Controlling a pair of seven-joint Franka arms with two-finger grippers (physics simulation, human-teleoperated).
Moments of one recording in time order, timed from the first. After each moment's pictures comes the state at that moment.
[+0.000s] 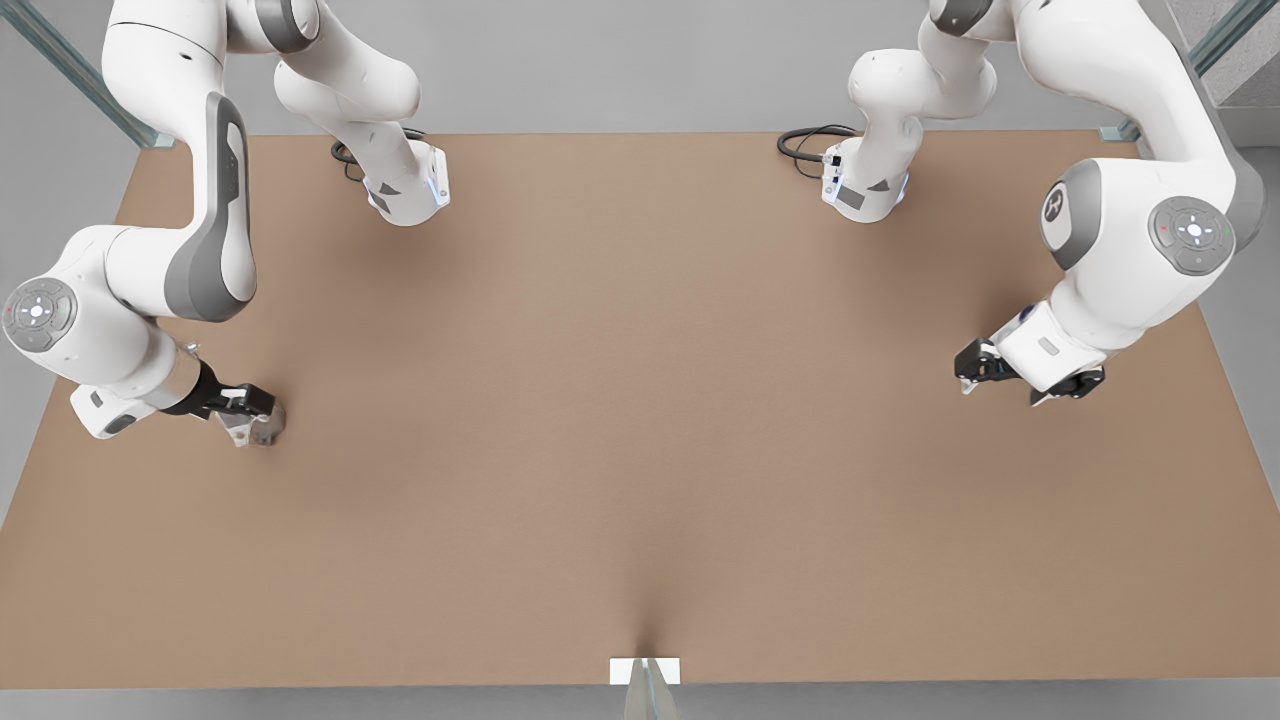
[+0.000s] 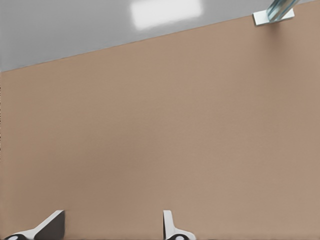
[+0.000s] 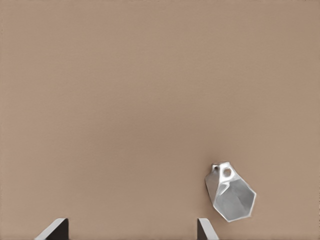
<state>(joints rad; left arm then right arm) -0.13 0.21 0.04 -1.41 0.02 1.69 0.12 -0.06 0.24 0.00 -1.57 -0.03 1.80 -0.02</state>
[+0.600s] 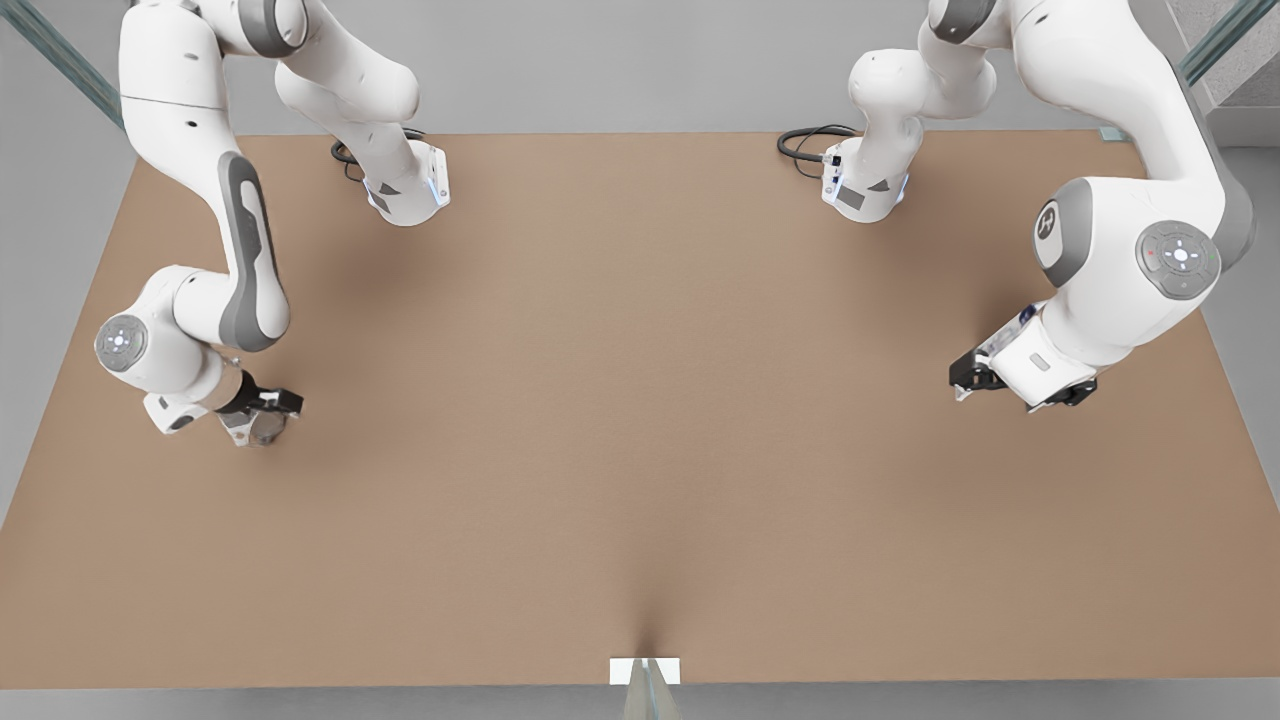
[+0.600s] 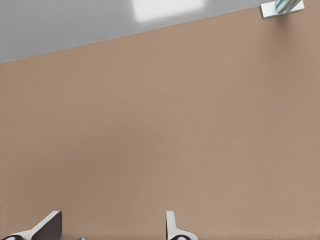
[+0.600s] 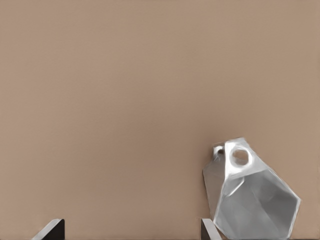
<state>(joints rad) -0.13 0.24 0.04 -1.41 0.02 1.69 0.11 -0.14 0.24 -0.07 -2.03 0.04 2.22 -0.14</state>
